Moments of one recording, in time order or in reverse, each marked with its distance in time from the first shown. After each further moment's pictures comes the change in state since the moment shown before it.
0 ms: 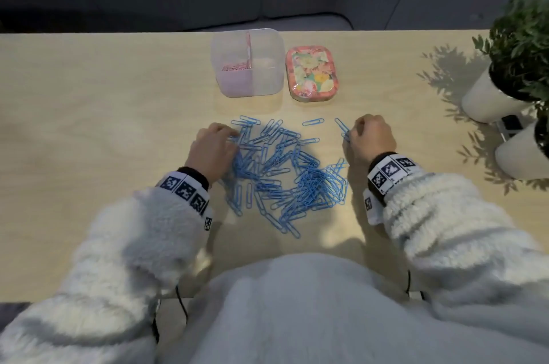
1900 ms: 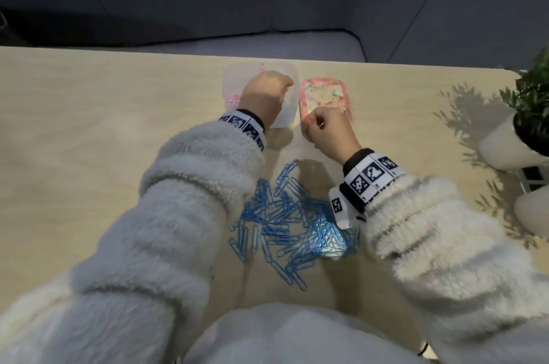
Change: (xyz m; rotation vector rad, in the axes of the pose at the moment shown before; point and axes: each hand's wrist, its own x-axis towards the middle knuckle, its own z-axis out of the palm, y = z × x) left_hand 0.149 0.077 -0.049 0.058 0.174 0.277; right_hand 0.044 -0.121 0.000 0.386 -0.221 -0.299
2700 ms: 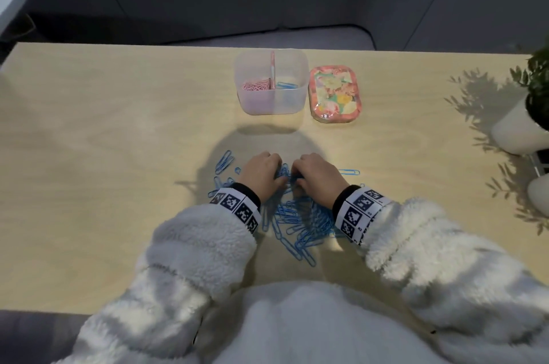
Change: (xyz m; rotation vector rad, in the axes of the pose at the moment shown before) left_hand -0.148 0.011 0.044 0.025 -0.399 -0.237; right_hand -0.079 0.029 0.054 -0.588 -0.386 -0.276
